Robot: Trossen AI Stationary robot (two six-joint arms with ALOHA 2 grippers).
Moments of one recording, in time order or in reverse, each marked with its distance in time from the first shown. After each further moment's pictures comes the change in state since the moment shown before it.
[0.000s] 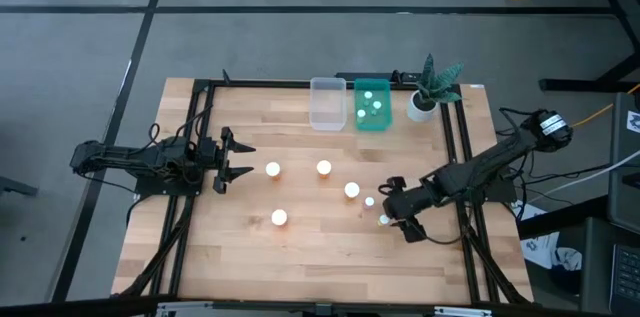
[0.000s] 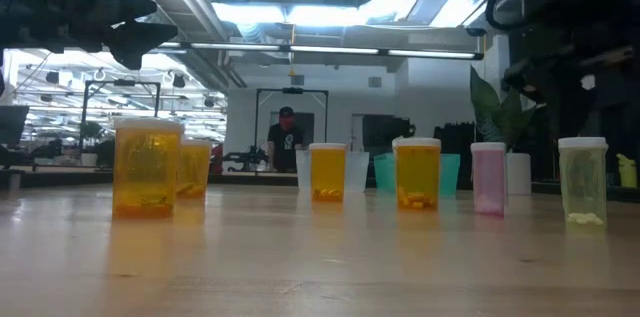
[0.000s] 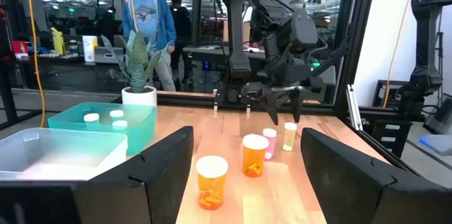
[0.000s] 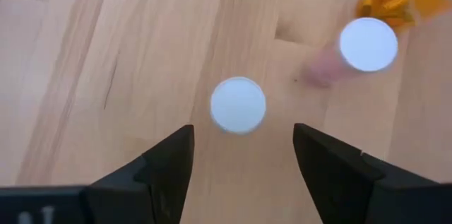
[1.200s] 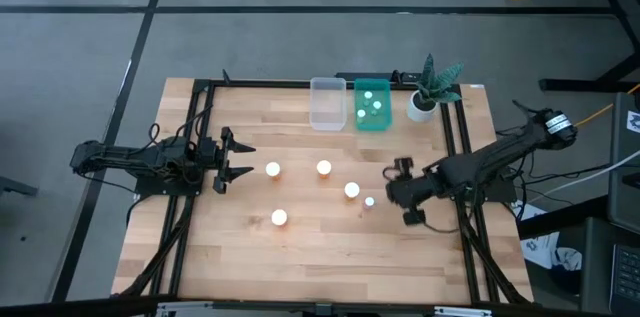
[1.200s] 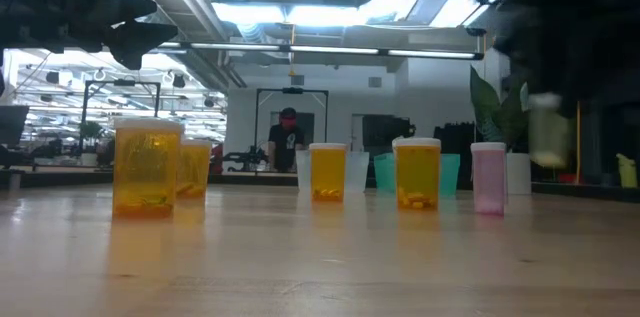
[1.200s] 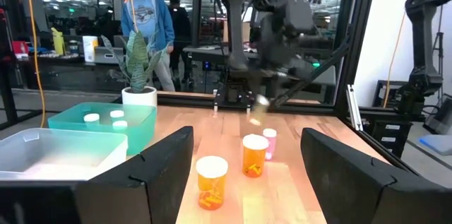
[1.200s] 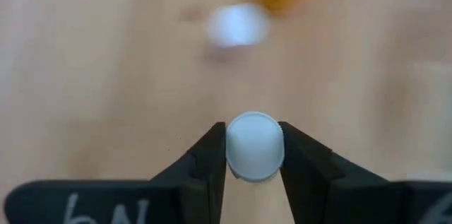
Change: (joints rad) left arm 0.000 0.000 0.000 0.000 0.000 0.000; right arm -0.061 -0.061 0.148 -0.330 0.227 -0.042
